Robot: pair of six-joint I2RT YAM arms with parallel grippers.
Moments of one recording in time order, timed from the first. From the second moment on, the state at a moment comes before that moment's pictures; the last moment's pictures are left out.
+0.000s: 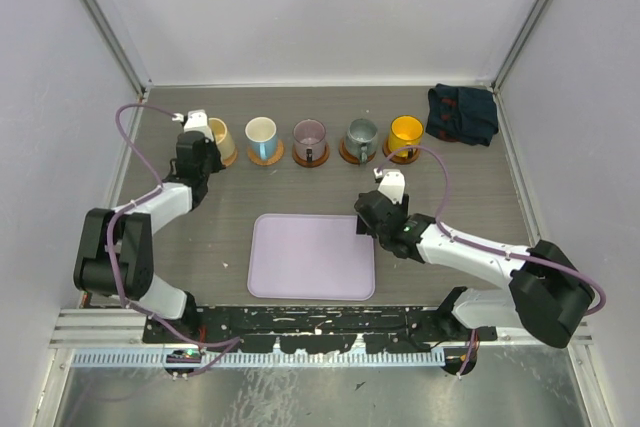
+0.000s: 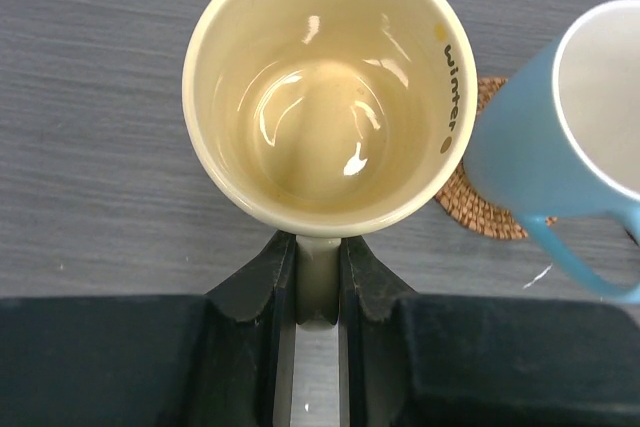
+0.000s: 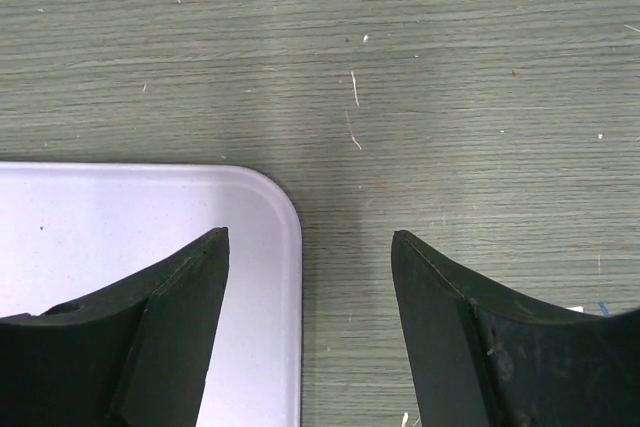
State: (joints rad) left arm -0.13 1.50 0.76 0.29 -0.17 -0.19; right arm 0.81 1.24 0.61 -0.27 0.57 0.66
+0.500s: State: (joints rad) left arm -0.10 1.60 0.82 0.33 -0.13 -0.18; right arm 0.81 1.26 0.63 -0.27 0.58 0.66
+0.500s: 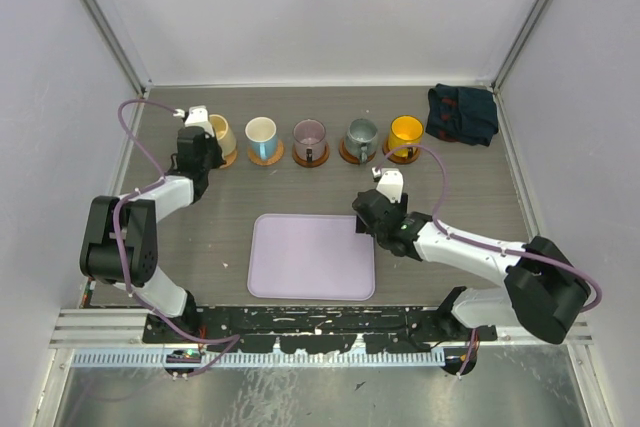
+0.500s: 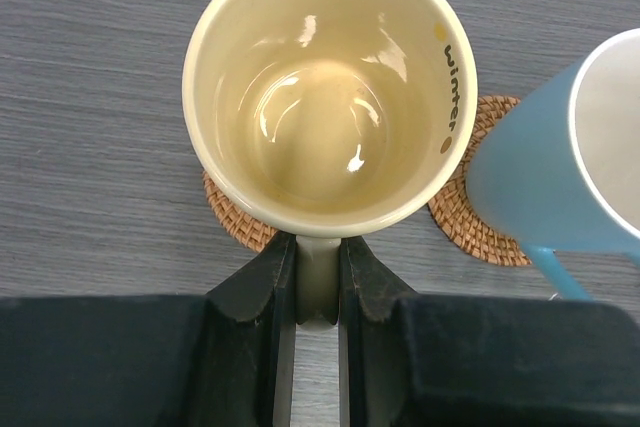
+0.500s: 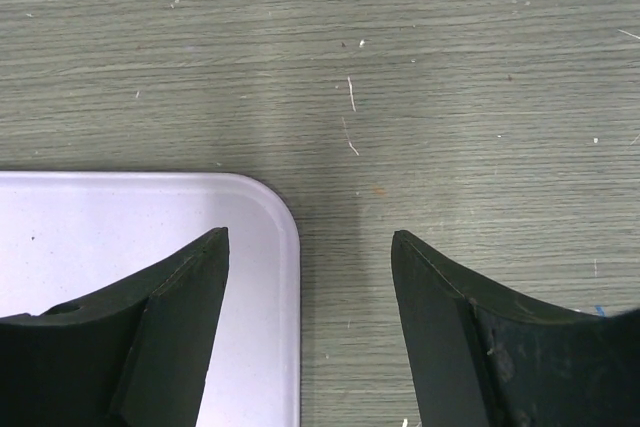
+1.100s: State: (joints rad) left arm -0.10 1.60 0.82 0.32 -0.16 -0.16; right arm 0.81 1.27 0.63 -0.27 0.58 0.66
